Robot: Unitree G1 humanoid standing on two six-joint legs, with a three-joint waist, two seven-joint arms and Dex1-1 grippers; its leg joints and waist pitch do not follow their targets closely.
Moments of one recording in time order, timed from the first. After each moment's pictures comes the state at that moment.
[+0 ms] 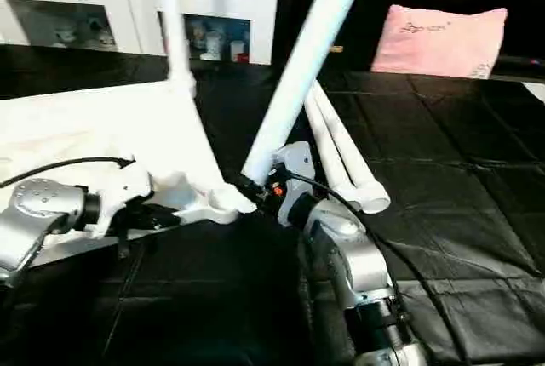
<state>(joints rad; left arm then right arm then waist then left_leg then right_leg) -0.42 0.66 -0.29 0.24 -0.10 0.28 -1.13 -0.34 -0.09 0.14 0.20 0.28 0.27 0.66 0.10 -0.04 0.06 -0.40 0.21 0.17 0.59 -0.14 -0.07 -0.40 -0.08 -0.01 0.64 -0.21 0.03</state>
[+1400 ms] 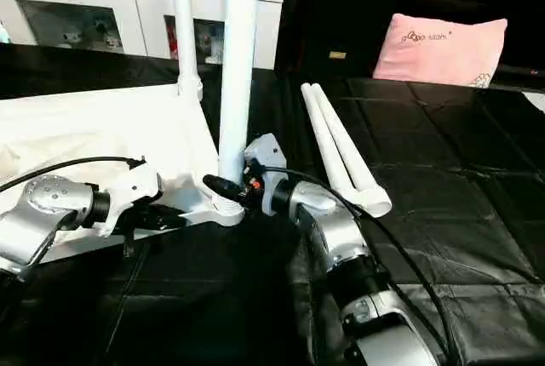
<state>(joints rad) -0.44 0.64 -0.30 0.27 -0.06 0.26 -1.16 -0.55 -0.07 0.19 0.56 0.20 0.10 0.83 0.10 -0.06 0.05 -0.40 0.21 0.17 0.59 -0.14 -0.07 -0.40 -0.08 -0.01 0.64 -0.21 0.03</state>
